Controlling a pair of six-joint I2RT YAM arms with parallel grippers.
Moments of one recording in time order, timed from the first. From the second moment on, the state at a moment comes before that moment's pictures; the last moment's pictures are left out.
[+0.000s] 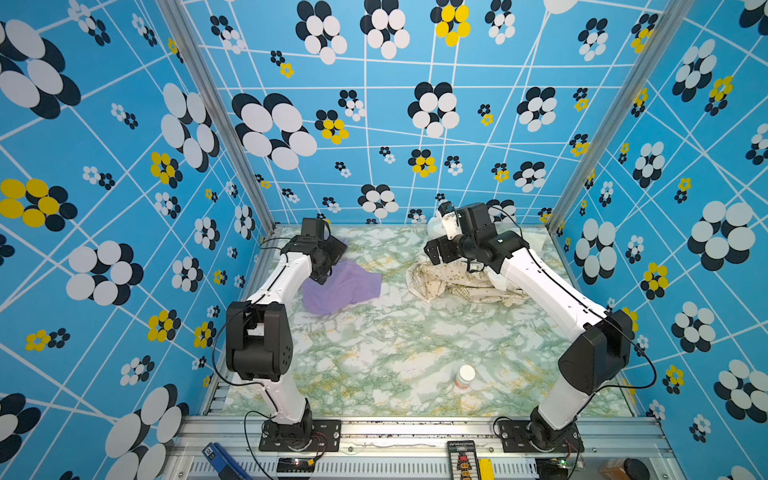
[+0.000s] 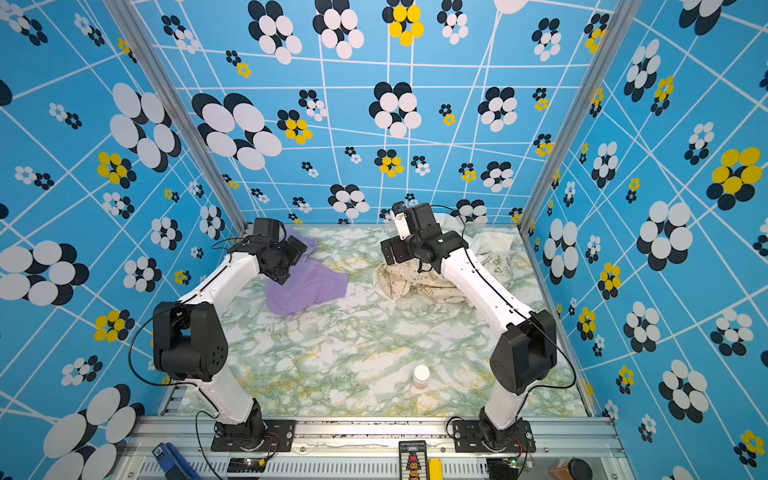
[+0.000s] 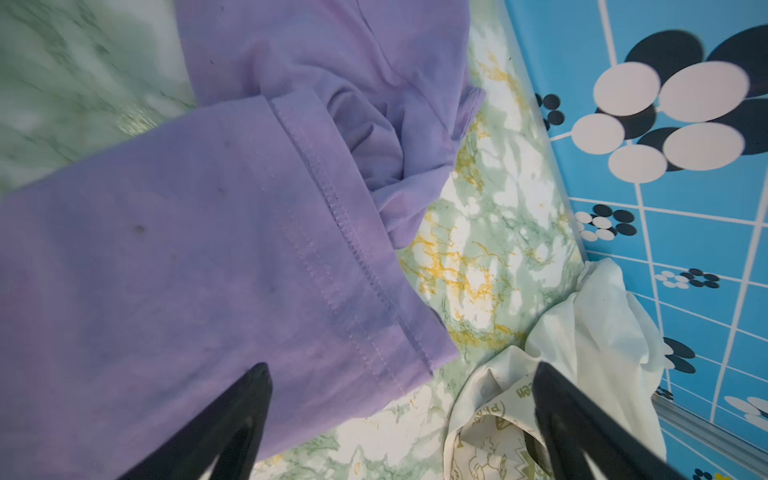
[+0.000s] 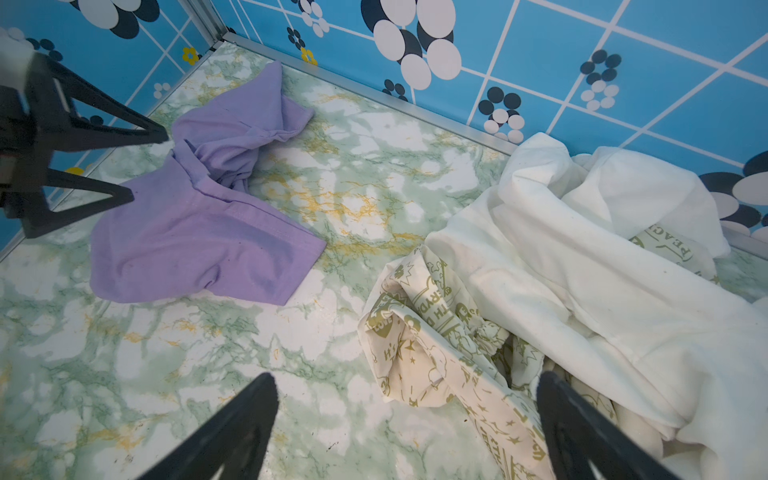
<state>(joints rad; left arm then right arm) -0.07 1.79 1.40 -0.56 0.12 -1.05 0.50 1.73 1.68 -0.65 -0.01 0.01</state>
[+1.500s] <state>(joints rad) -0.09 1.23 0.89 -0.10 -0.26 -0.46 0.25 1.39 1.11 -0.35 0.05 0.14</state>
